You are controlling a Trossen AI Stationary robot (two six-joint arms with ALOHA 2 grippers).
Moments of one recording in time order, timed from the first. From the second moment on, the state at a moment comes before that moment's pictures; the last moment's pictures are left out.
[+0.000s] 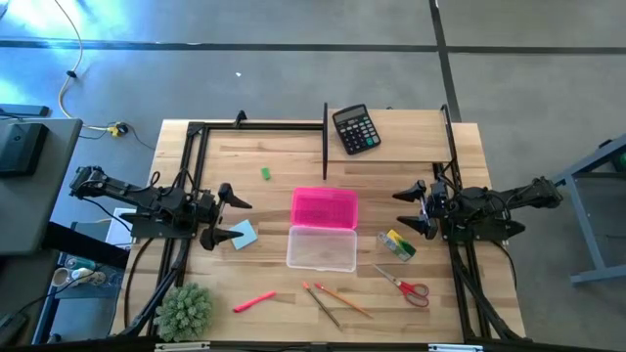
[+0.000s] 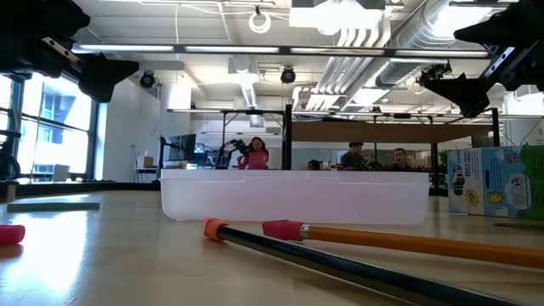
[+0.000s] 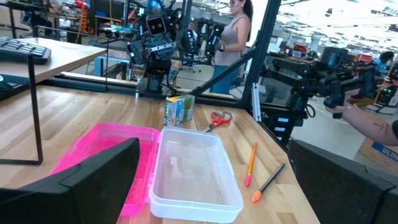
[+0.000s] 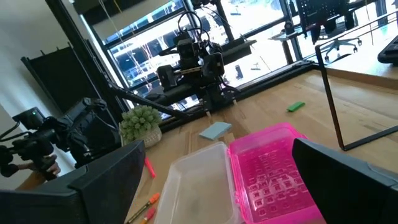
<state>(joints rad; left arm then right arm) -0.16 0.20 0.01 0.18 -0.12 -0.18 0.24 0.01 0.01 0.05 0.26 0.39</state>
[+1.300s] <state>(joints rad) -0.16 0.20 0.01 0.18 -0.17 -0.18 0.24 0.76 0.79 -0.85 0.27 0.86</state>
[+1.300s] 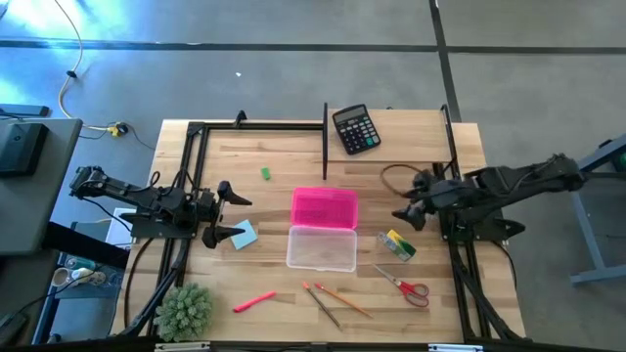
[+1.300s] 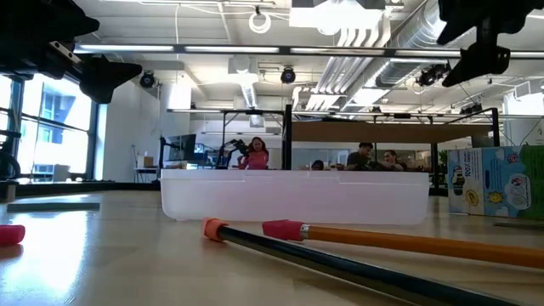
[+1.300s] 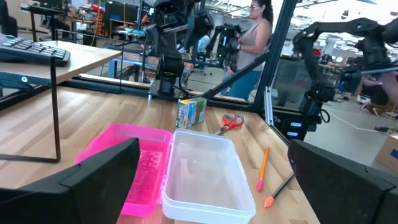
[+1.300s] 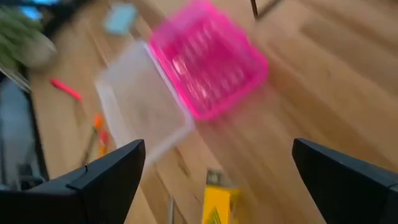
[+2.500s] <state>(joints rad) -0.16 0.20 0.01 0.18 -0.17 -0.18 0.42 1.42 0.90 -1.00 0.10 1.24</state>
